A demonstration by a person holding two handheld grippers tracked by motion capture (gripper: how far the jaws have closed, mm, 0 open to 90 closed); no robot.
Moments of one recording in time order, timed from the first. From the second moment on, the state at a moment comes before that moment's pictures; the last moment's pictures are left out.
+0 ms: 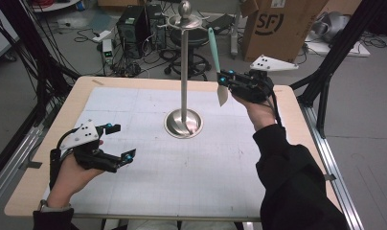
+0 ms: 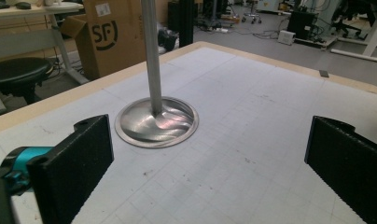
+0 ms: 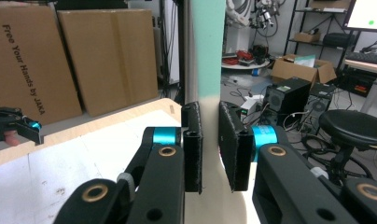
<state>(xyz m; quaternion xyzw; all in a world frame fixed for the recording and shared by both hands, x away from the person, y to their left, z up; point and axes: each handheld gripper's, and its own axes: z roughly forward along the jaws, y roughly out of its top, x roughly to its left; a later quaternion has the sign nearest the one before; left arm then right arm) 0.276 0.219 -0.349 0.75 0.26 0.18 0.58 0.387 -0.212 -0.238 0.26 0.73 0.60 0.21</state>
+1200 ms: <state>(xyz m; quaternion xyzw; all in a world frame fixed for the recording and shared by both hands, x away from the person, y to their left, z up) 0.273 0.226 -0.350 0.74 0.27 0.19 0.58 0.395 -0.201 -0.240 0.27 0.72 0.60 0.22</state>
